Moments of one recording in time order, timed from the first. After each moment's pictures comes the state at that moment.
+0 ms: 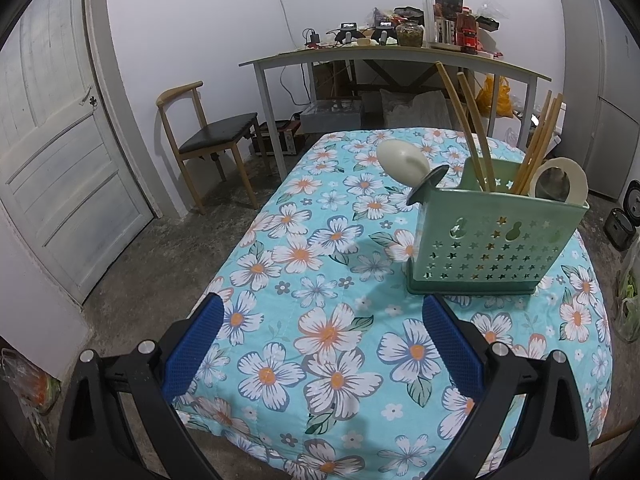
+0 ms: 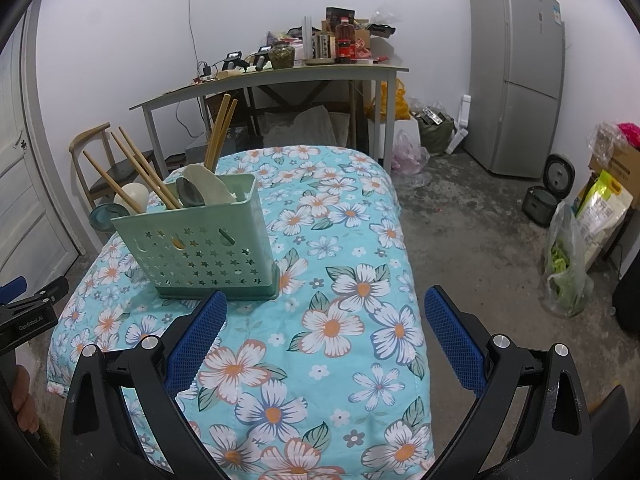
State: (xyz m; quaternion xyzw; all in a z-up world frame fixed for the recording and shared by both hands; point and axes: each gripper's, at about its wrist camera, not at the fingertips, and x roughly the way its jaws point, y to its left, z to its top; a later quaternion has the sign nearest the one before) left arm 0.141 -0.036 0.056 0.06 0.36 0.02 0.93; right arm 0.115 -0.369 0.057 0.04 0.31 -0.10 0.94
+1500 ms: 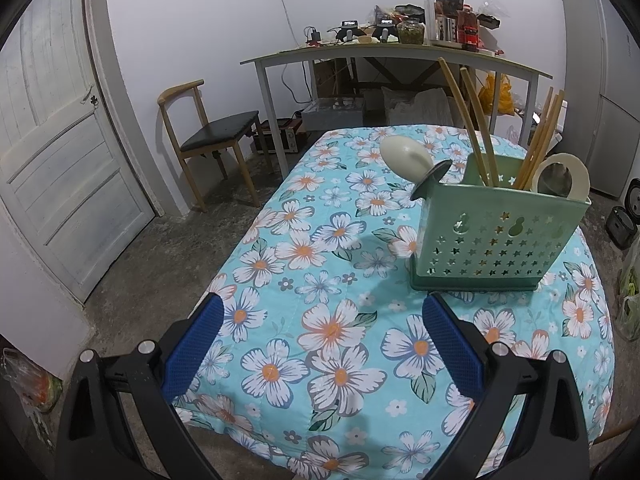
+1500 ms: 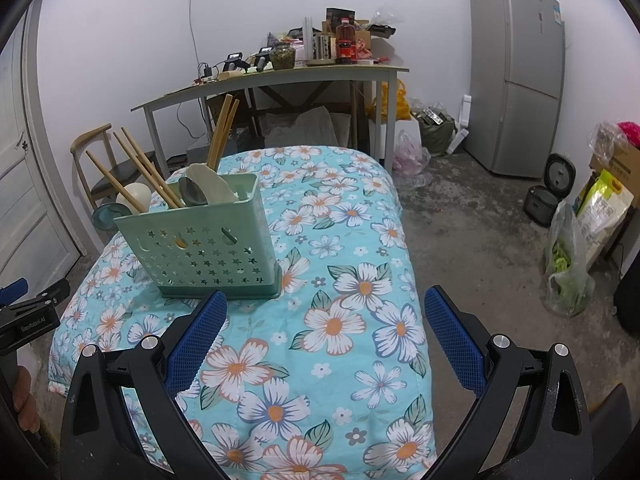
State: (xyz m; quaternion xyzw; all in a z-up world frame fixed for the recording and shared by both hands) left arm 0.141 -0.030 0.056 0.06 0.36 0.02 0.93; right arm 0.116 -0.366 0.057 0.04 0.31 -0.10 0.94
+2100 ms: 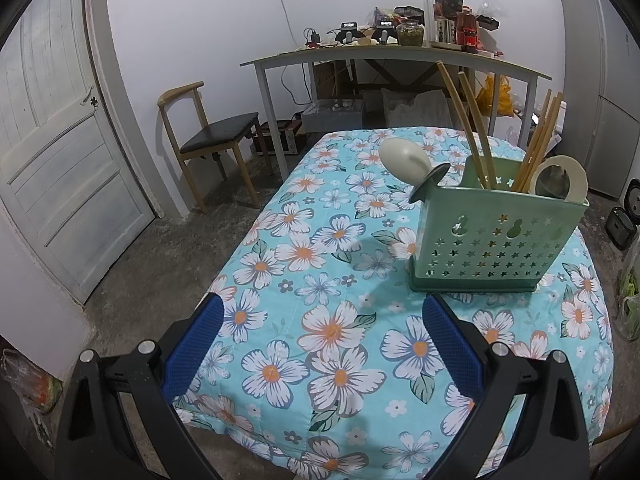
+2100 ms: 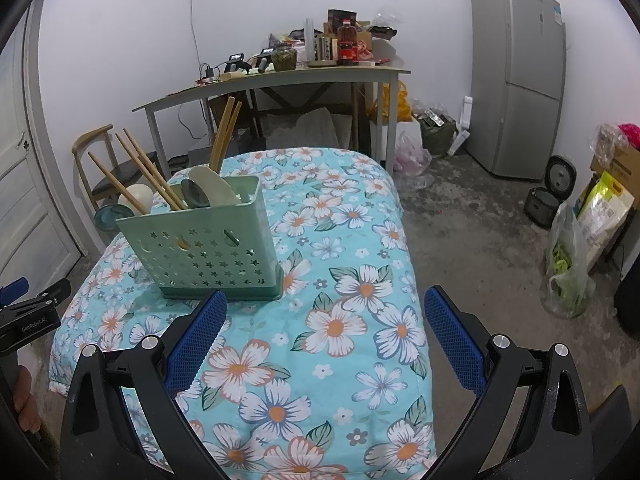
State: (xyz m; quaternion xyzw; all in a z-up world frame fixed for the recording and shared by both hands) left arm 0.141 -0.031 0.057 0.06 0.36 0.02 0.93; right arm 0.116 -0.364 0.061 0.04 0.31 -0.10 0.95
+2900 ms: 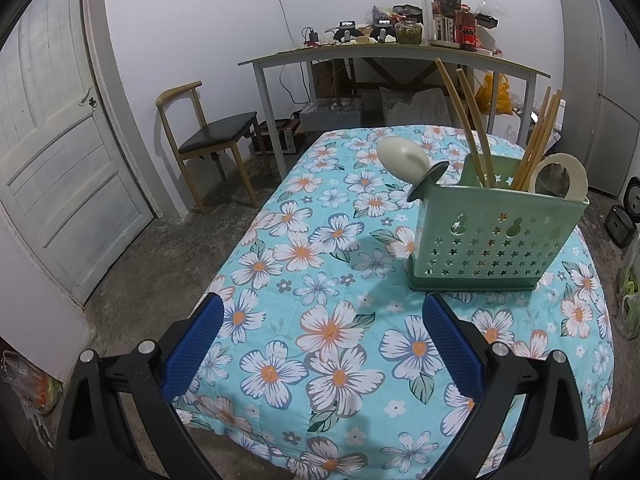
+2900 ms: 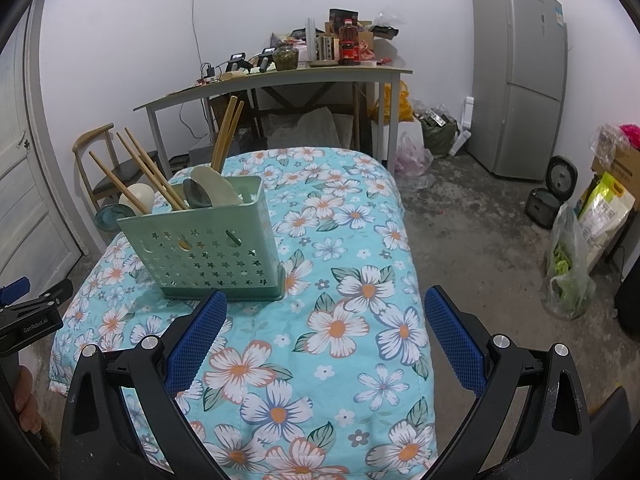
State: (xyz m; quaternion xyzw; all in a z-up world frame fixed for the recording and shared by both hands) left arm 0.142 -0.033 0.057 0.06 0.36 0.02 0.93; right arm 0.115 -0.364 0.060 0.04 0.31 -0.10 0.95
